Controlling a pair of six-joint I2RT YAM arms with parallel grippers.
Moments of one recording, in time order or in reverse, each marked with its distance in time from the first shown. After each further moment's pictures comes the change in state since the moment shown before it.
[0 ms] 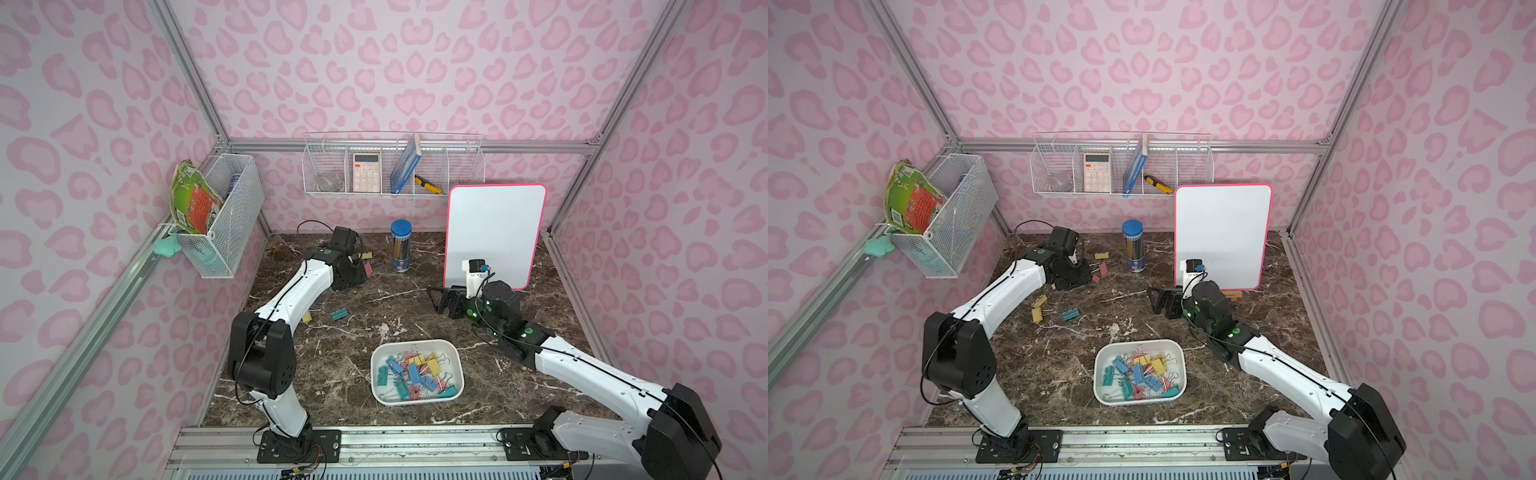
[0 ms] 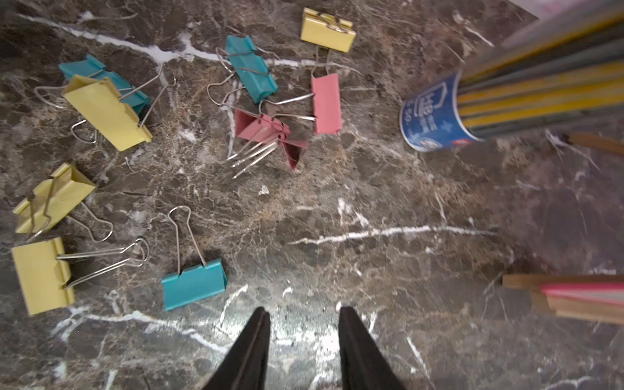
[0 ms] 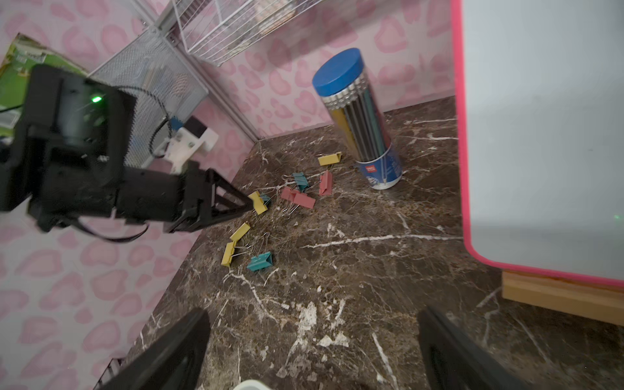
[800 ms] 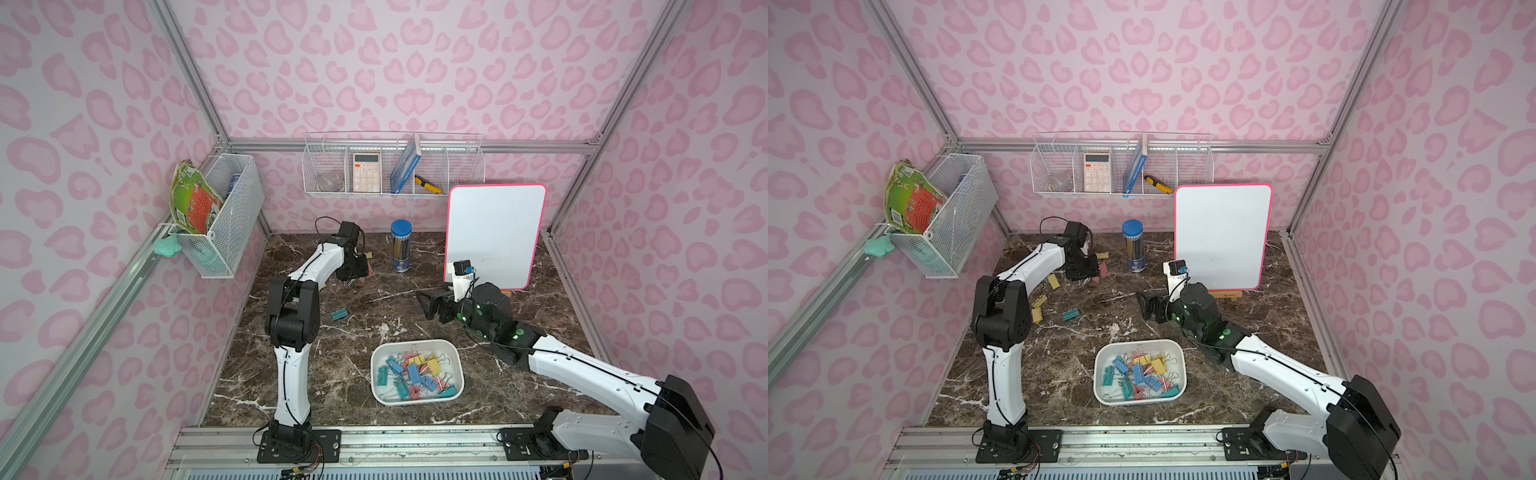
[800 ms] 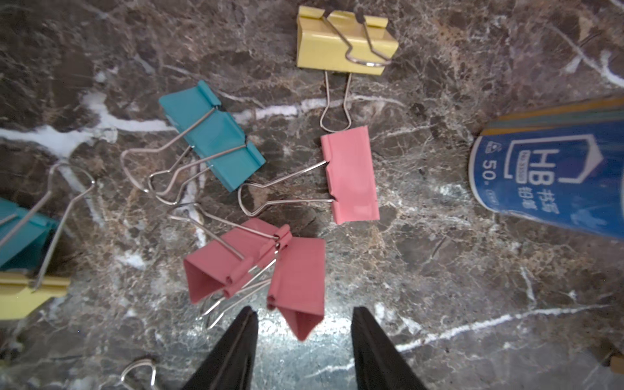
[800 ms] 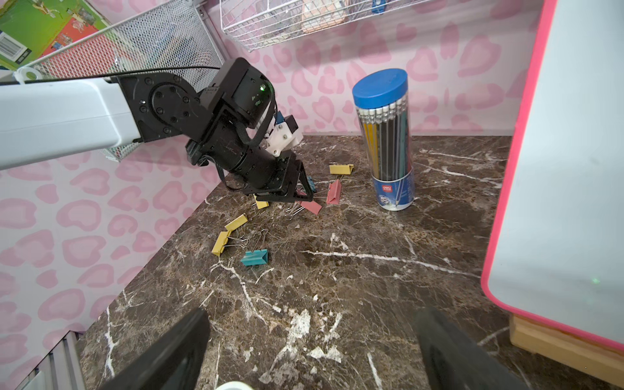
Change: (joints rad) left arm 0.062 0.403 0.309 -0.025 0.044 0.202; right arm 0.066 0.036 0.035 0.025 0.068 -0.139
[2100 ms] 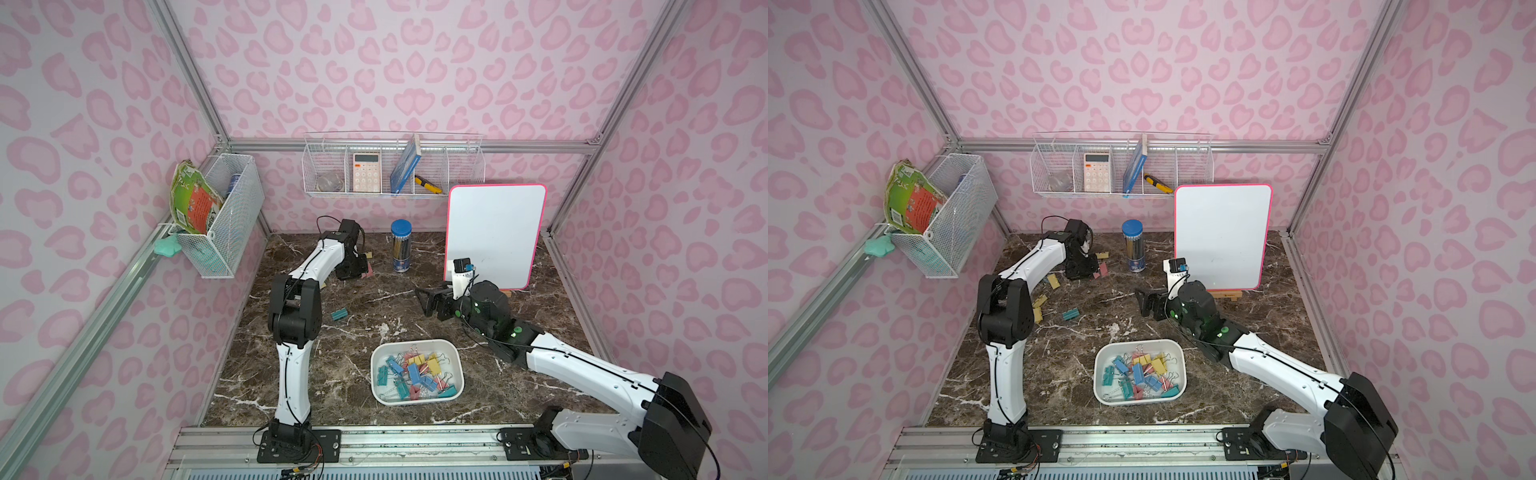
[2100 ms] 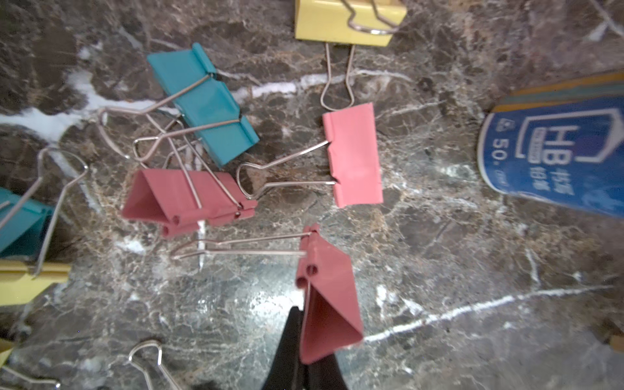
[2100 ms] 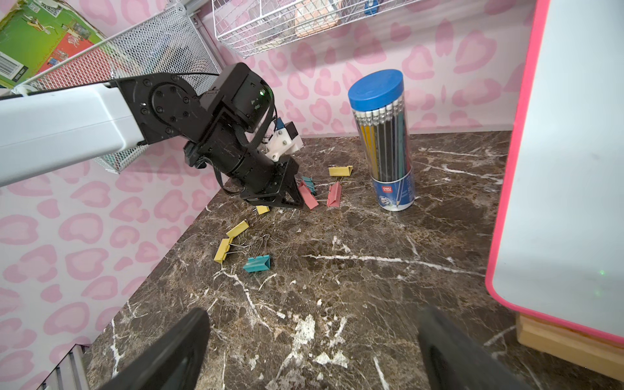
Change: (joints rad) left arm 0.000 0.020 0.084 -0.122 0.047 0.006; right arm 0.000 0.016 0.022 -0.005 0.012 0.035
